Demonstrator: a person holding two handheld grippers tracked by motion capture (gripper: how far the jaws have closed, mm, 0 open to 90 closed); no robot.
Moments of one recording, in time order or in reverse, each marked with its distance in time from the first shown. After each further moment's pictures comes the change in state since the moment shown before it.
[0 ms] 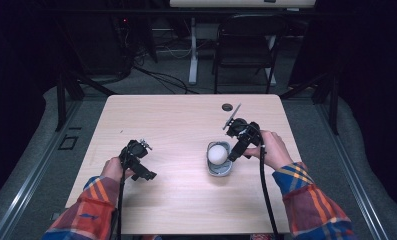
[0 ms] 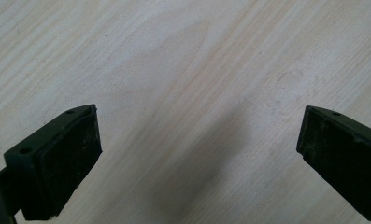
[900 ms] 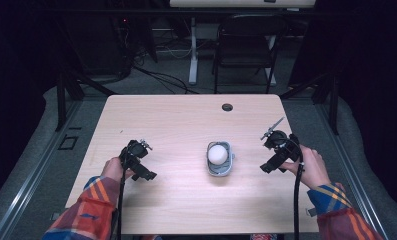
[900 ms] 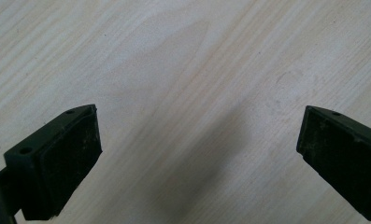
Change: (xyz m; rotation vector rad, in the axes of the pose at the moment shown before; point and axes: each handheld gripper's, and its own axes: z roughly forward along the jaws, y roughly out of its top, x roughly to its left) left arm -0.001 0.000 0.000 0.004 0.002 -0.001; right arm -0.023 -0.103 -0.008 -0.021 -0.057 0.151
